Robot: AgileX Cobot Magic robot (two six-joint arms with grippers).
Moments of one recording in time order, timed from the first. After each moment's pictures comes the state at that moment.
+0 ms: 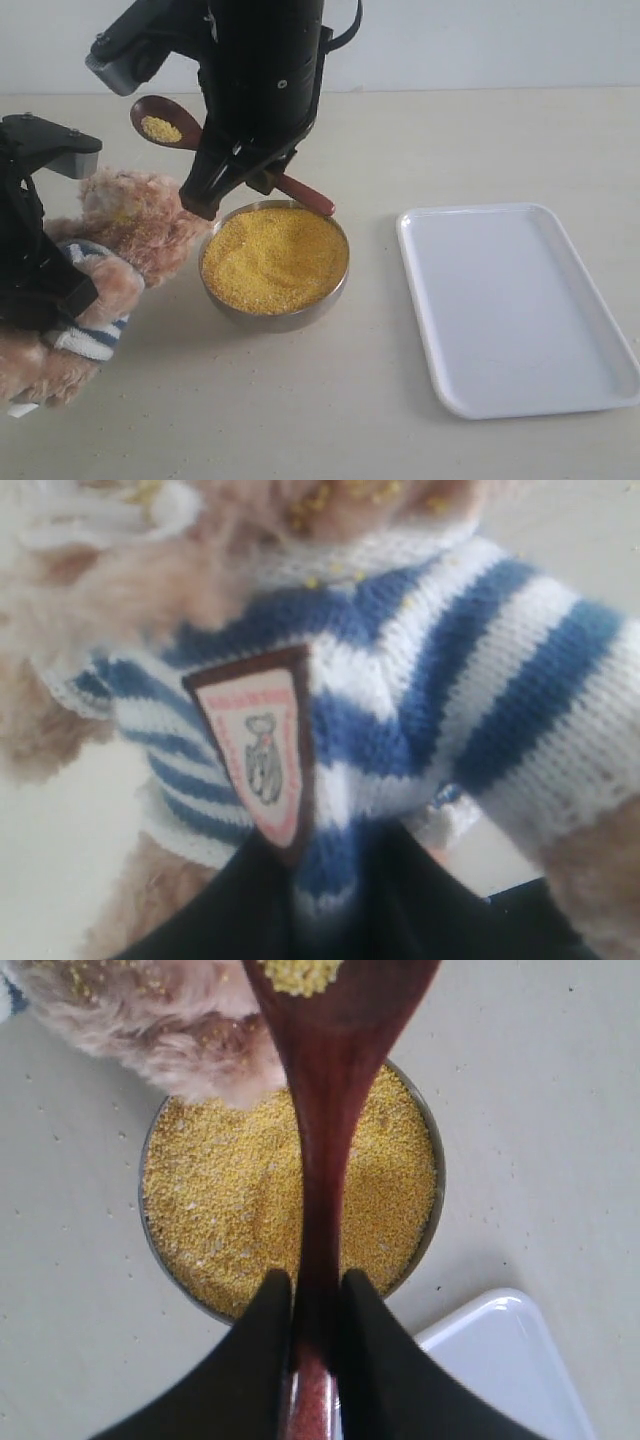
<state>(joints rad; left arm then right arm) -0.40 1.44 -0.94 0.02 1.18 0.00 0.91 1.90 -1.78 -0.15 1.22 -0.22</state>
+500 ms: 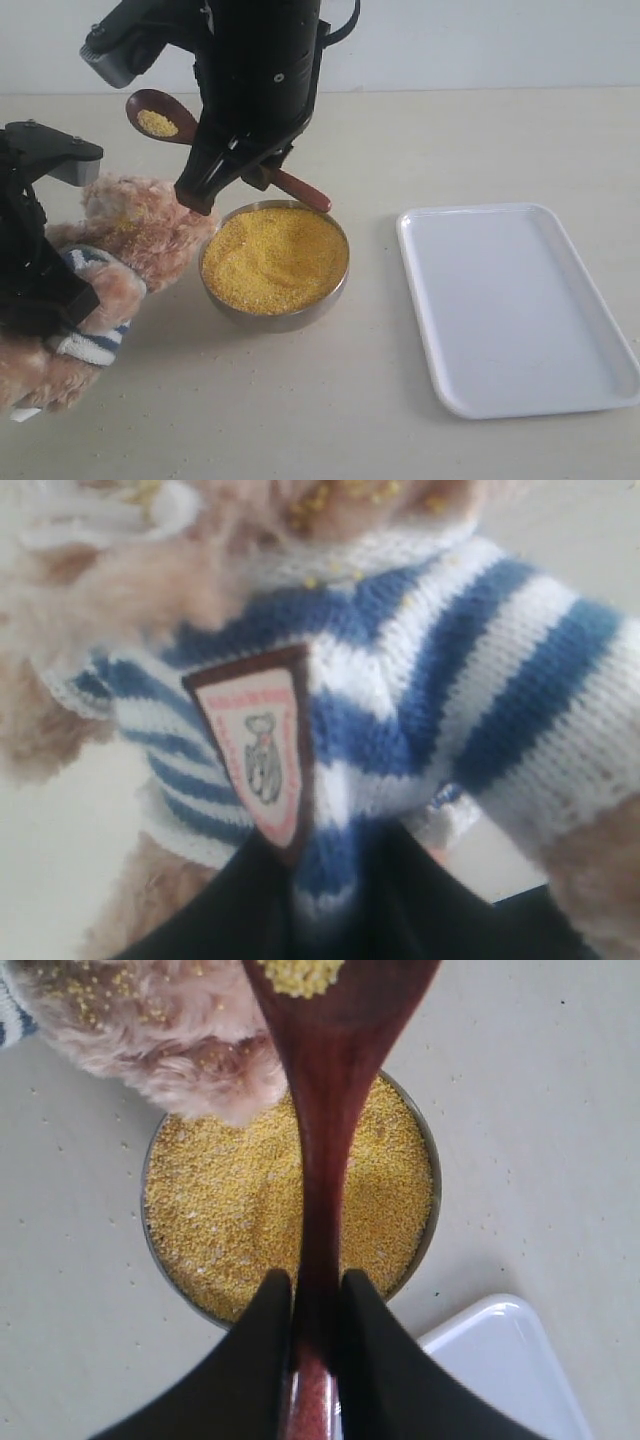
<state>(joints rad) -0.40 1.43 -0.92 0.02 1.16 0.01 0.91 1.90 -1.79 -0.14 1.22 -0.22</state>
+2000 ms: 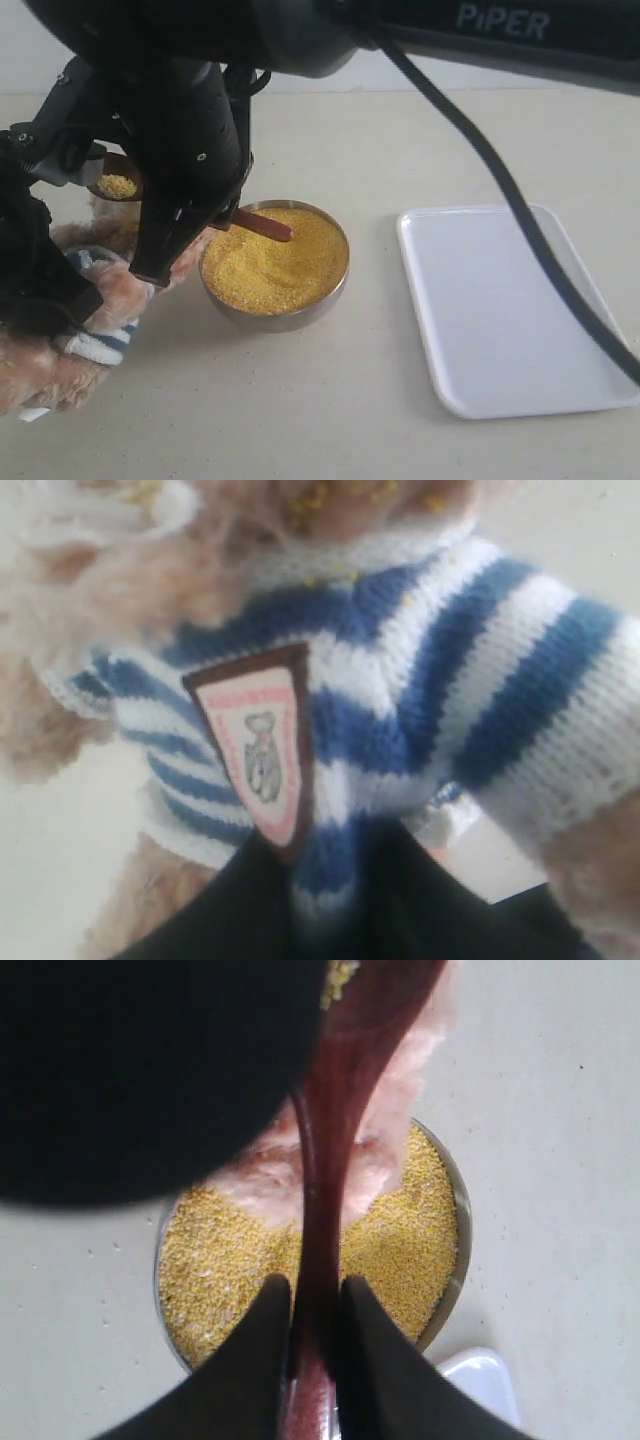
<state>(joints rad) -0.39 1.43 -0.91 -0.02 1.14 0.05 1.05 2.04 -1.85 -0.32 1.23 -0.17</state>
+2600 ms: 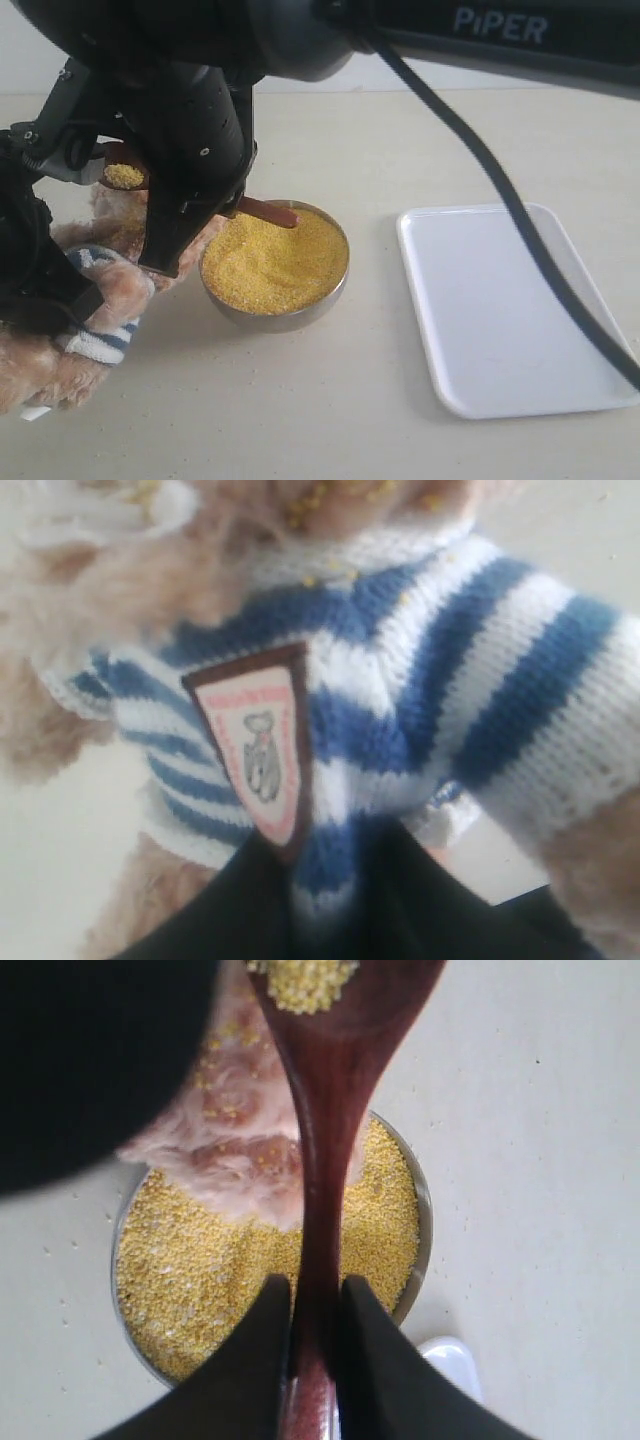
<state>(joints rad) -0.39 1.43 -0.91 -0.02 1.14 0.05 1.06 2.04 -1.85 -0.38 1.23 -0.15</state>
